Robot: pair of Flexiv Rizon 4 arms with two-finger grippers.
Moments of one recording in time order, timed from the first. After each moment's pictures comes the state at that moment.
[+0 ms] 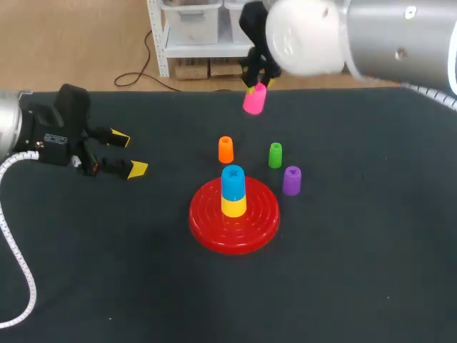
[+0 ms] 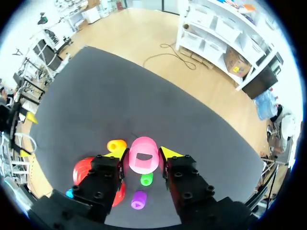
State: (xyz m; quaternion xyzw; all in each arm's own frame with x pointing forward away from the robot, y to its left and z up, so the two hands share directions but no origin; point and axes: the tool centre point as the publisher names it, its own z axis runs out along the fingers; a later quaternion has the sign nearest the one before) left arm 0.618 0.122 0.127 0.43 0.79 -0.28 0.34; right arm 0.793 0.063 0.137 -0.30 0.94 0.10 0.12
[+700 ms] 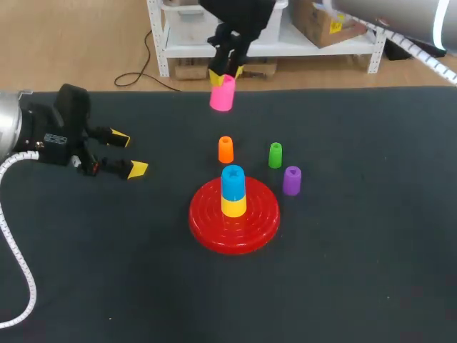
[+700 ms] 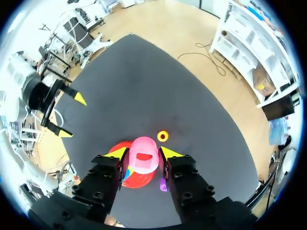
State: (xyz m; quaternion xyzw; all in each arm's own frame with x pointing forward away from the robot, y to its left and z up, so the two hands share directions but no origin) left arm 0.618 0.122 0.127 0.43 0.79 -0.28 0.34; right arm 0.725 0.124 0.197 -0.42 0.90 0.14 0.04
